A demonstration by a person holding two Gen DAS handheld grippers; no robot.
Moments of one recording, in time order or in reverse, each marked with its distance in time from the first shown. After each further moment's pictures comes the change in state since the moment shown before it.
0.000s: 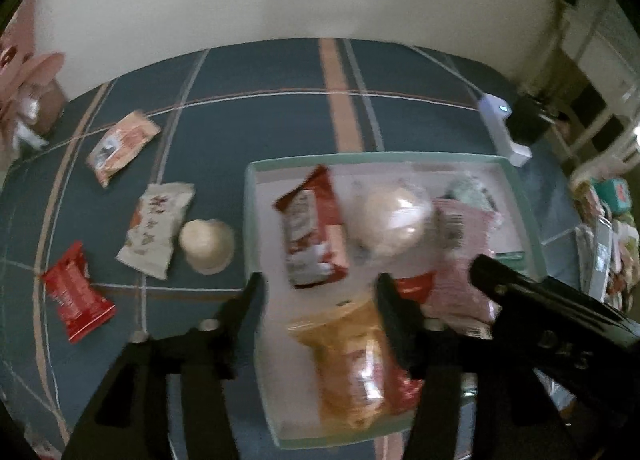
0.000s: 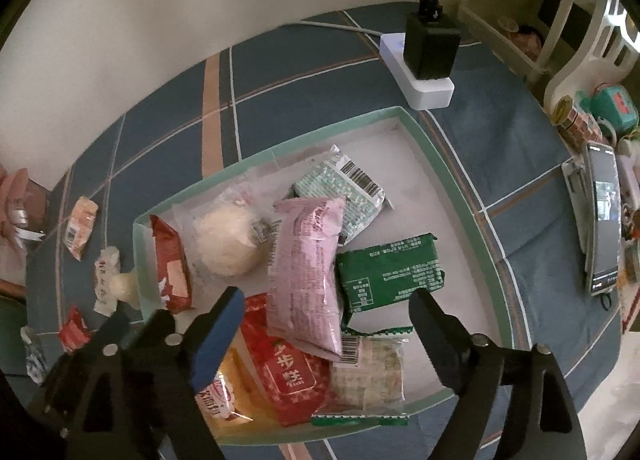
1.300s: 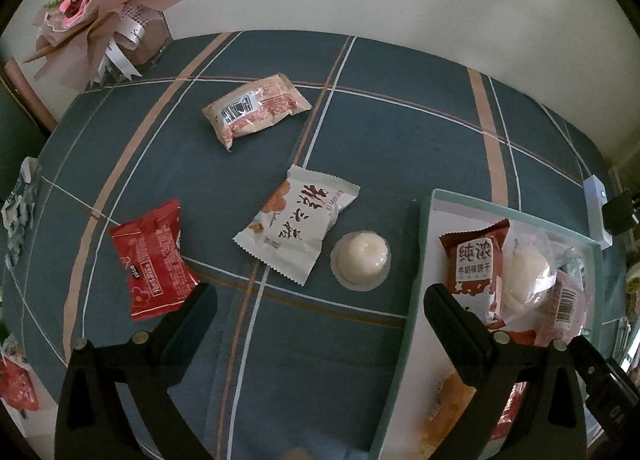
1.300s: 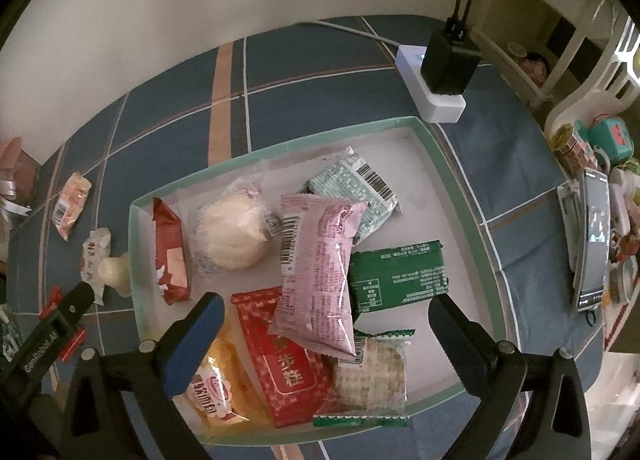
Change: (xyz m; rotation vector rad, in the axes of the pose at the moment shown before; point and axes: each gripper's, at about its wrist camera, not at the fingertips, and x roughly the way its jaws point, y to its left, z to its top) left arm 0.006 0.093 0.006 -0.280 -0.003 0.184; right arm -0.001 0.021 -0.004 -0.072 -0.011 -0.071
